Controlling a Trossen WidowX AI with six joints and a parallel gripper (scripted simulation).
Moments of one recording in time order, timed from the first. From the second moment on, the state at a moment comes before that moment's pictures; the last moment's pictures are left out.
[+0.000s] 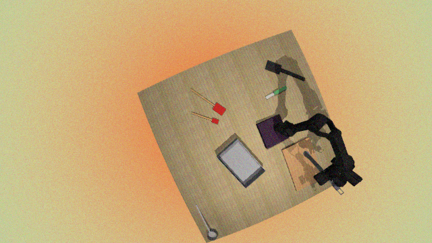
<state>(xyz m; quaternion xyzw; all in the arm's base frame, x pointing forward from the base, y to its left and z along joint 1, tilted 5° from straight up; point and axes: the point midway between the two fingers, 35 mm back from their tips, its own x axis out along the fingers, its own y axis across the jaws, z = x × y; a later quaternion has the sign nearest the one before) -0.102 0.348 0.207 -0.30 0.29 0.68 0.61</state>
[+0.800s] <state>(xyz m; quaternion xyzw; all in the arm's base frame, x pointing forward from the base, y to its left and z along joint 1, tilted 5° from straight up) -0.102 0.353 0.187 -0.42 0.40 0.61 0.53</state>
